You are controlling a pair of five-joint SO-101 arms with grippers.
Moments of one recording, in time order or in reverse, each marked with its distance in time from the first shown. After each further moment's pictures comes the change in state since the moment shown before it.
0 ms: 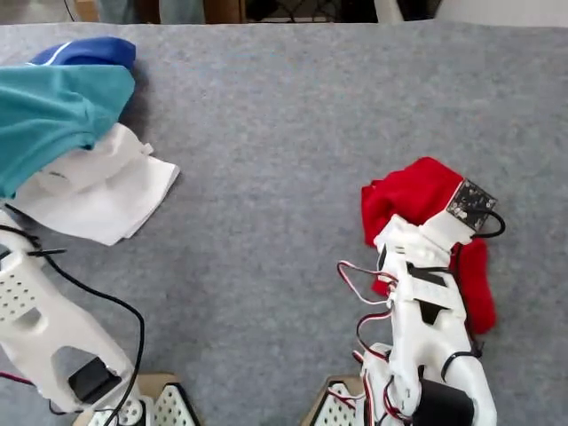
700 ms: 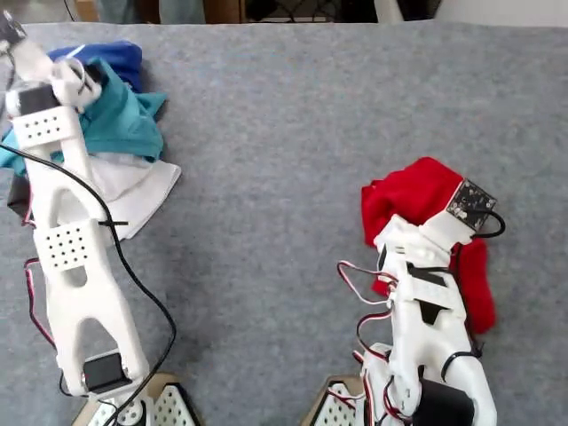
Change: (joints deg) left arm 20.5 28.0 16.0 -29.4 7.3; right arm 0.0 0.0 0.0 0.0 0.0
